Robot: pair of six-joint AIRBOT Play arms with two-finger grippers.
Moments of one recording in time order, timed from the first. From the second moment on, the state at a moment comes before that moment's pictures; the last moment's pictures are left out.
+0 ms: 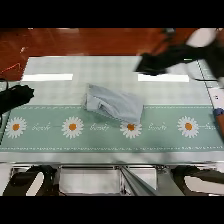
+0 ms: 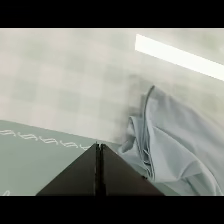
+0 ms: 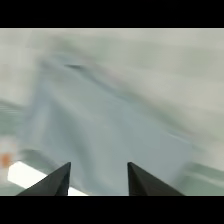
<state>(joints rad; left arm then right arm) 0.08 -0.57 0.80 1.32 -0.93 -1.72 0.12 -1.39 1.53 -1.12 1.29 1.63</state>
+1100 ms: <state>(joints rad) 0.09 -0.58 0.61 1.15 -1.03 -1.66 0.03 -1.42 0.67 -0.47 0.85 1.32</state>
